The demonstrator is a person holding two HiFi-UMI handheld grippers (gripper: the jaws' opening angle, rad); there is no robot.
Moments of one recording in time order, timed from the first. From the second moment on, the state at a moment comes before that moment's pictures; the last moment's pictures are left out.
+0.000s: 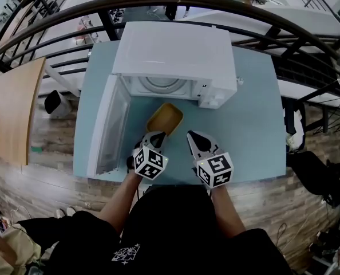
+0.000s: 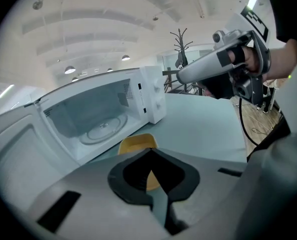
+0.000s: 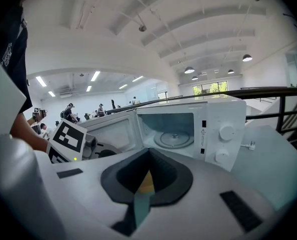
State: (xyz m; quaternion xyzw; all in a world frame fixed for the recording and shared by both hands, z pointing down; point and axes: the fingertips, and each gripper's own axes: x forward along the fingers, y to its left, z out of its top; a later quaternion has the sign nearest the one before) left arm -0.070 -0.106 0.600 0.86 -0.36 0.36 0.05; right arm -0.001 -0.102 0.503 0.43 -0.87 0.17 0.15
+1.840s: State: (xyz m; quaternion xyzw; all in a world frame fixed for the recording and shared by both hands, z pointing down) left arm -0.112 -0.143 0.356 0.84 -0.53 0.07 0.04; right arm 0.035 -0.142 0.337 0.44 -0.90 0.07 0.01
